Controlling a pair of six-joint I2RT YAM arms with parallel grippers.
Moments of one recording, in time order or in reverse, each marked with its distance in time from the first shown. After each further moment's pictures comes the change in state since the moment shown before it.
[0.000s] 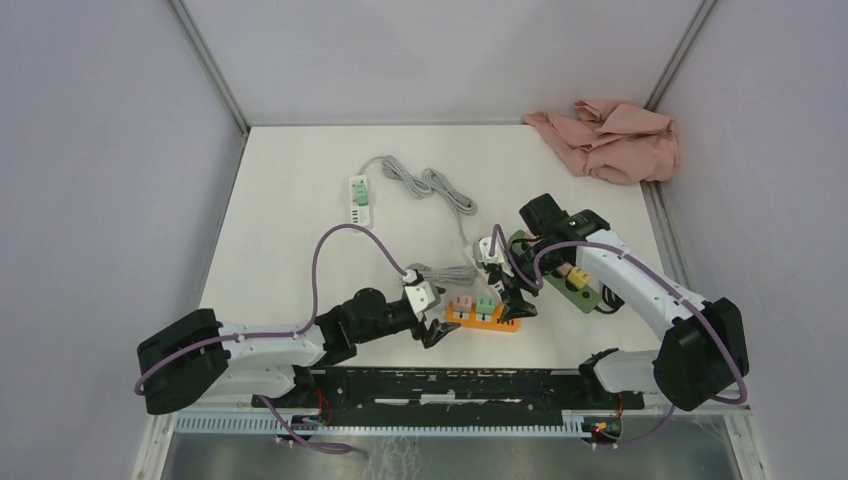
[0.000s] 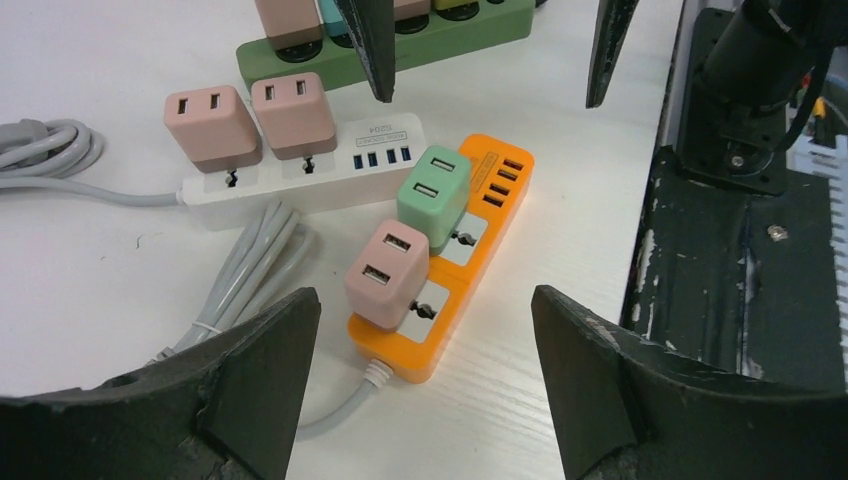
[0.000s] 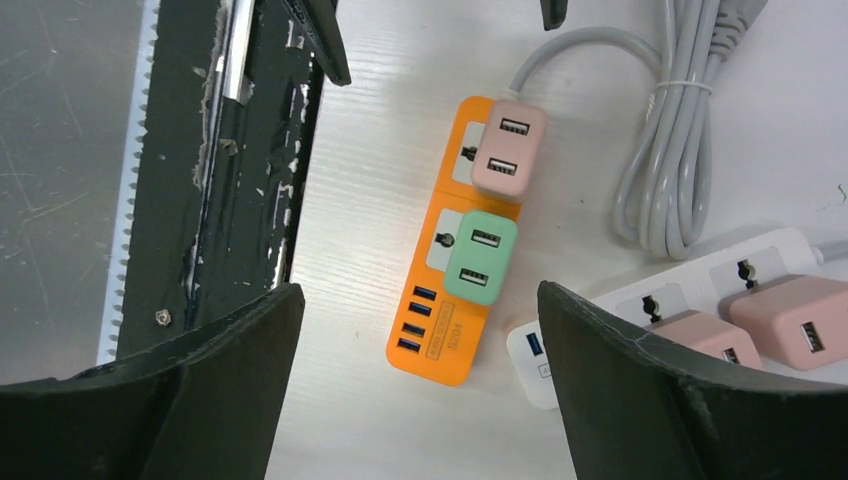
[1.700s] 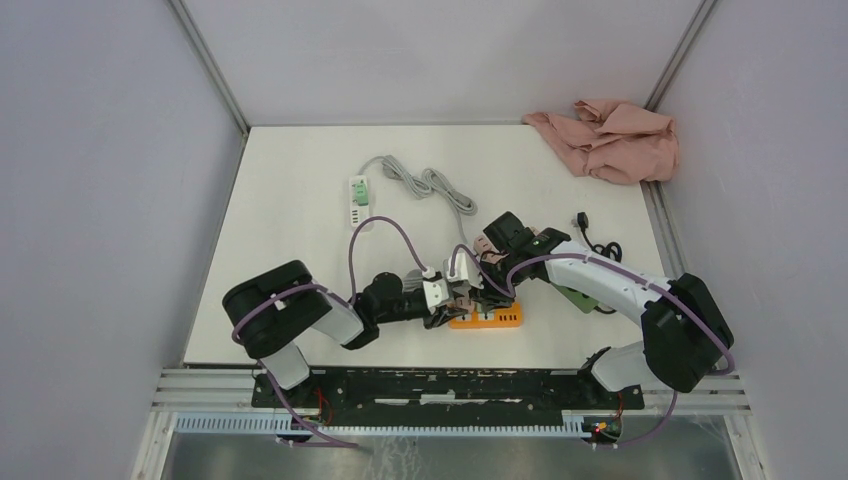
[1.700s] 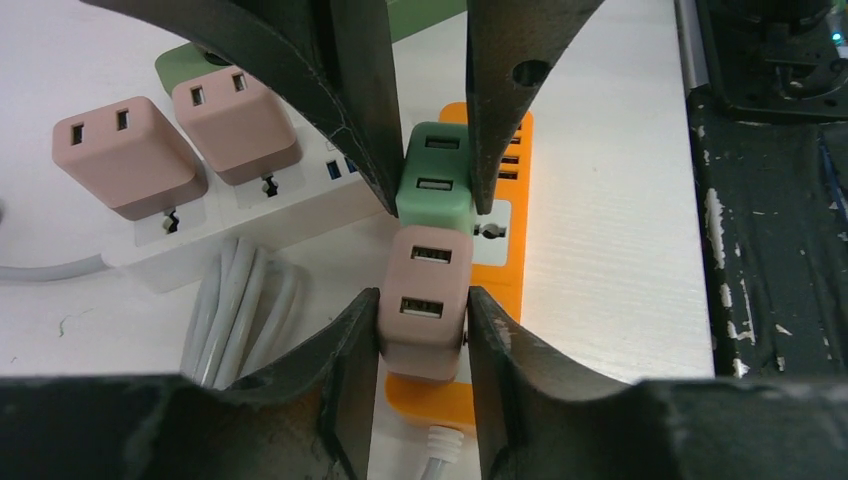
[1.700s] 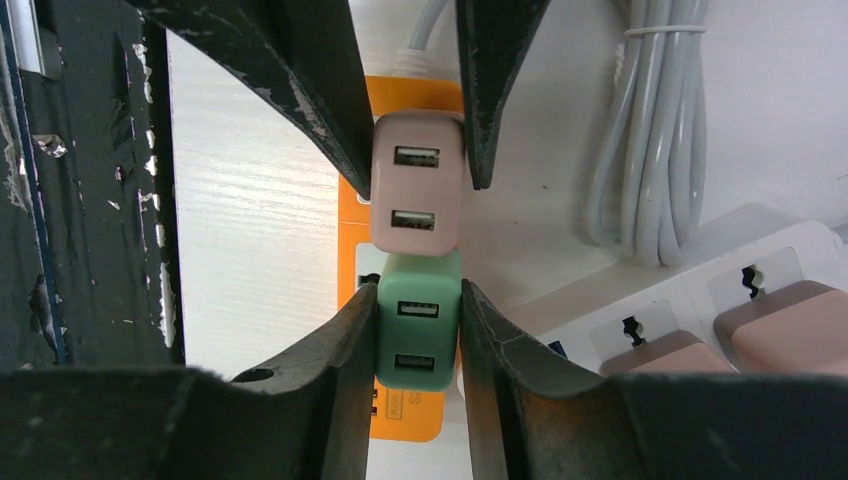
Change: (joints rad) left arm 0.154 0.562 0.062 0.483 0.328 0.138; right arm 0.211 0.101 -0.108 0.346 0.340 0.249
